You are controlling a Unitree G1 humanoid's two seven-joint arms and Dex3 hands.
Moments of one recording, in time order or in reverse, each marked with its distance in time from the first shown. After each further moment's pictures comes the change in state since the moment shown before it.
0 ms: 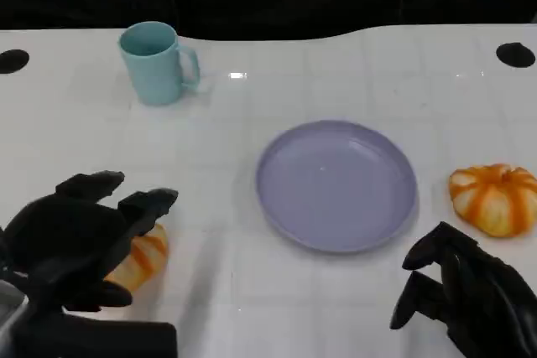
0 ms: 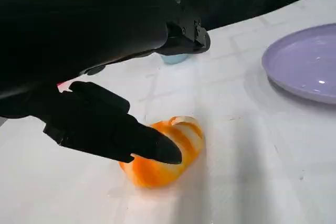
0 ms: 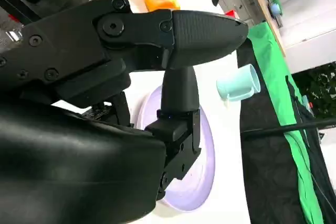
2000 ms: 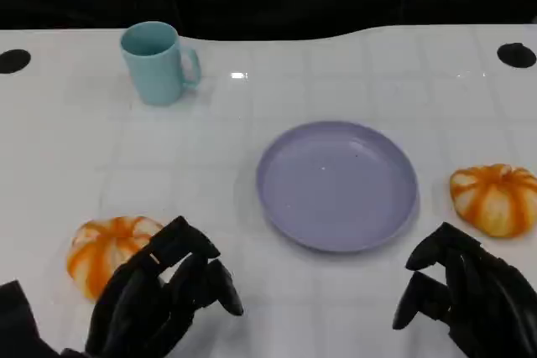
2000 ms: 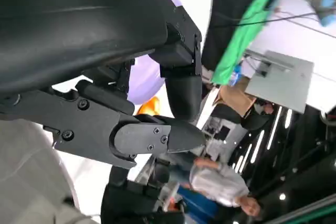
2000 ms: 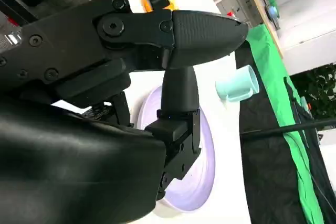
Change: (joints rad) left arm 0.063 -0.573 0.161 0.471 -1.418 0.051 -0.137; right arm -0.002 -0.004 -0.012 0.013 0.018 -0.004 0.017
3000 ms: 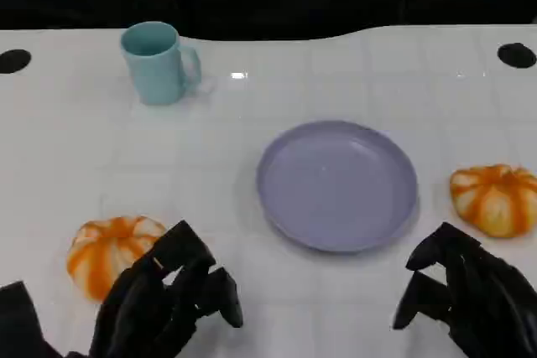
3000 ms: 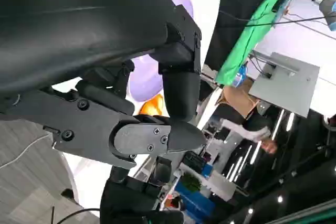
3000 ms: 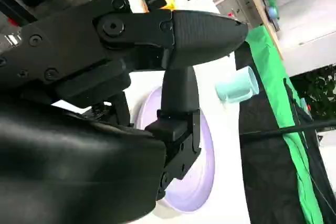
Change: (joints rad) left arm 0.007 -0.002 -0.006 0.000 -0.044 0.079 0.012; right arm 0.000 0.000 -0.002 0.000 0.000 0.000 0.005
